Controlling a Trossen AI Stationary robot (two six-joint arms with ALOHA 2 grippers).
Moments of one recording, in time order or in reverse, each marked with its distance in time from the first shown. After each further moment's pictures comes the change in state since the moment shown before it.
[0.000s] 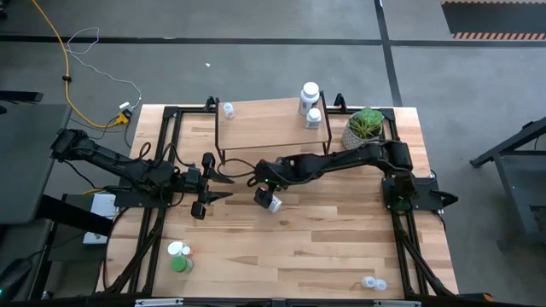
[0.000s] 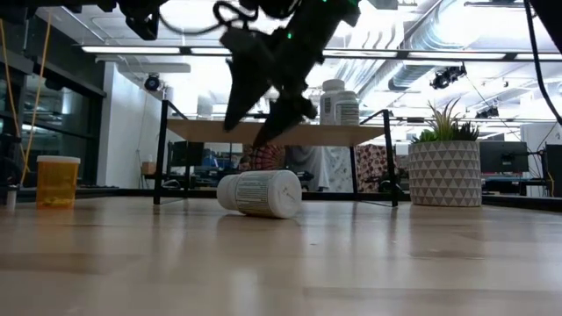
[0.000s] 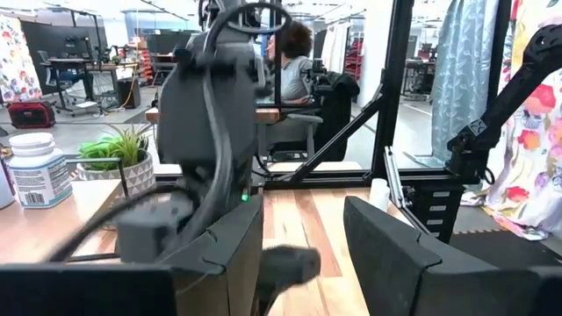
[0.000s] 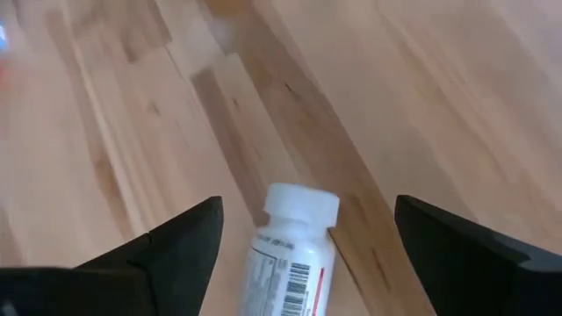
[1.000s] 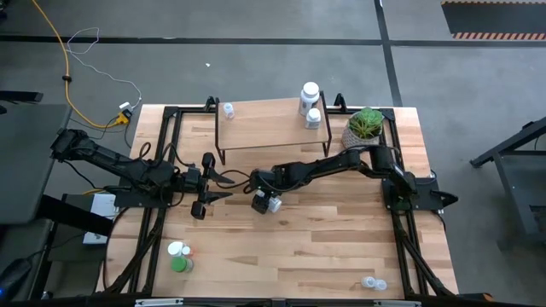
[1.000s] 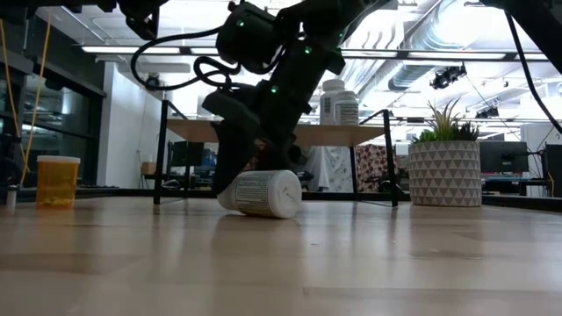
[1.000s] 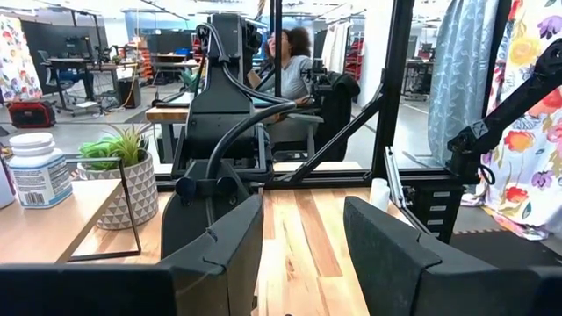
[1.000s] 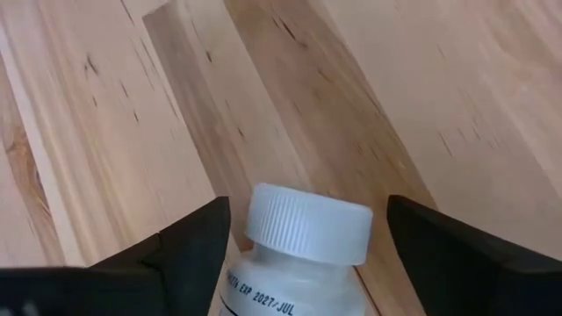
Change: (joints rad) left arm 0.000 0.000 0.000 0.000 0.000 0.000; right arm -0.001 0.155 -0.002 0.101 -0.038 -0.009
